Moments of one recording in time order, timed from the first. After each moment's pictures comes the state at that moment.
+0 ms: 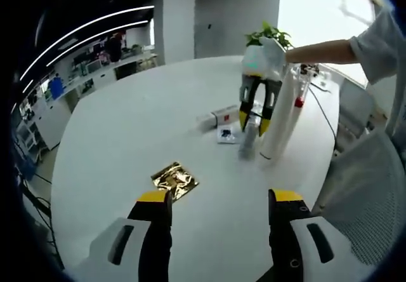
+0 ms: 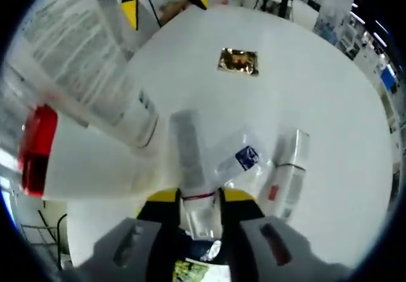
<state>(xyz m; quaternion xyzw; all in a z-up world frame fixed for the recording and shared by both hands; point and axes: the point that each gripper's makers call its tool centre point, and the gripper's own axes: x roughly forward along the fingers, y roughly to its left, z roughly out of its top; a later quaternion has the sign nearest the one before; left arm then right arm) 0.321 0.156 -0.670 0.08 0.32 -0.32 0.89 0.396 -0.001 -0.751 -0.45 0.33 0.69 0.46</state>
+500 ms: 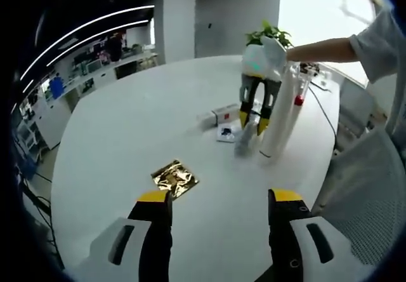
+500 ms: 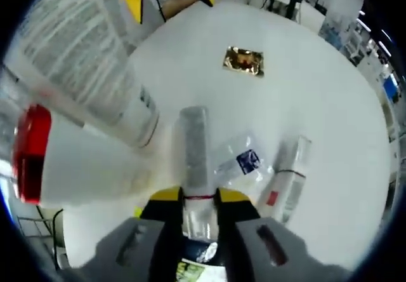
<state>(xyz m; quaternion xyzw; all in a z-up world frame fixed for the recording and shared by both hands) 0.319 0.159 -0.670 0.08 0.32 -0.32 0.89 0.398 -0.001 -0.752 -0.47 0.31 0.69 0.45</state>
